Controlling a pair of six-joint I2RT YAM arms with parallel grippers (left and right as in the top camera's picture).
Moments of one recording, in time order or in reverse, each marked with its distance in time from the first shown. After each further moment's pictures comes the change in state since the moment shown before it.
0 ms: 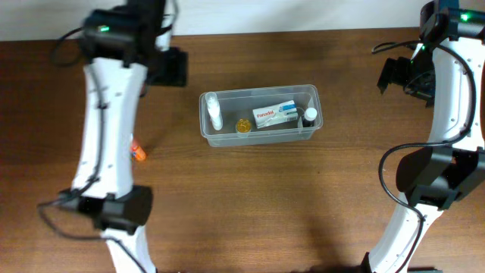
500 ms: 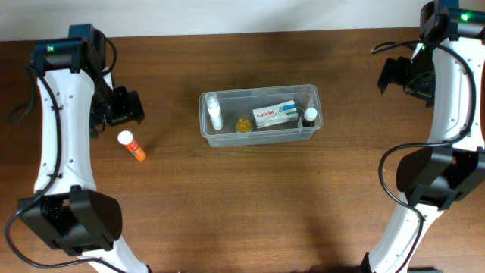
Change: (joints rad) left arm 0.267 -0.121 -0.515 0.046 0.066 -0.128; right arm 0.000 0.000 0.000 0.000 0.000 0.000
